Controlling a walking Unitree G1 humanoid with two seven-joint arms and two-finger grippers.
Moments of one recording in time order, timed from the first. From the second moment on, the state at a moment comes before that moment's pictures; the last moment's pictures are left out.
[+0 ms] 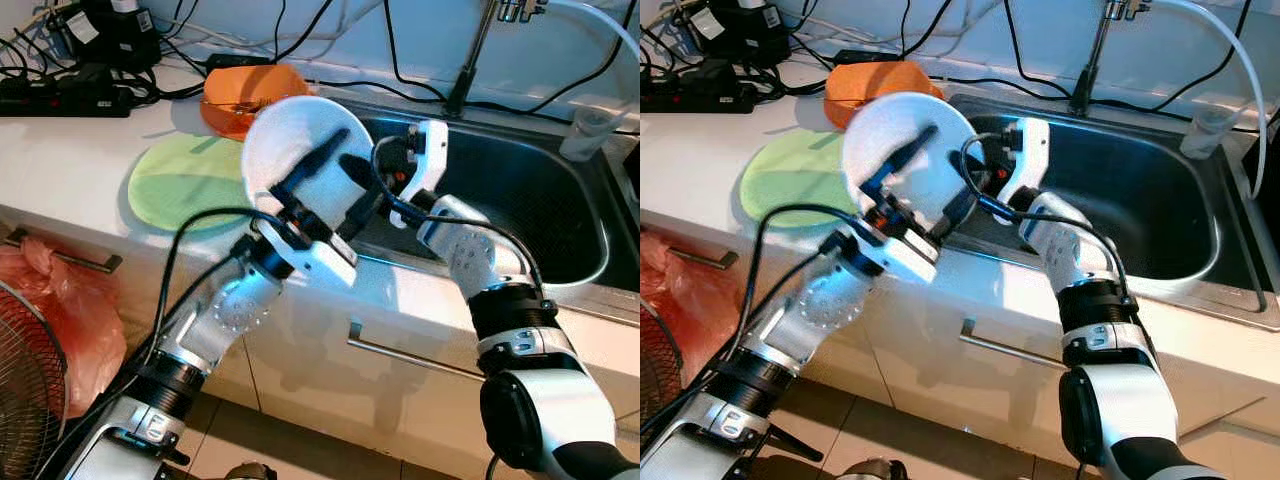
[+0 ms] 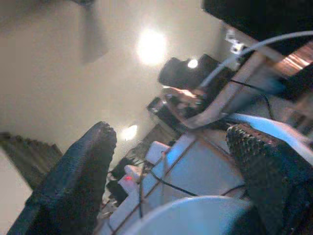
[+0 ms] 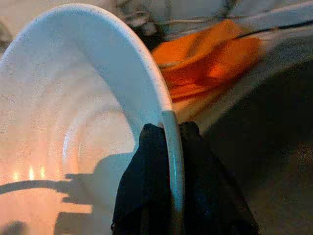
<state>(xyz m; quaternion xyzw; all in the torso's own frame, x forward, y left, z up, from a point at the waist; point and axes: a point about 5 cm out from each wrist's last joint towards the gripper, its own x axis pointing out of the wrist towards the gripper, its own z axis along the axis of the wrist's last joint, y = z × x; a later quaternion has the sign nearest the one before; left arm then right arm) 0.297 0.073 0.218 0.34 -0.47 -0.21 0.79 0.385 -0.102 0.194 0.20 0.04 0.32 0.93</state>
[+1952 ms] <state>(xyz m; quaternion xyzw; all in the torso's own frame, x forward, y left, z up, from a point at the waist) 0.317 0.098 0.181 0.15 -0.06 -0.41 0.90 0.389 -0.217 0.140 0.00 0.10 -0.08 0.99</state>
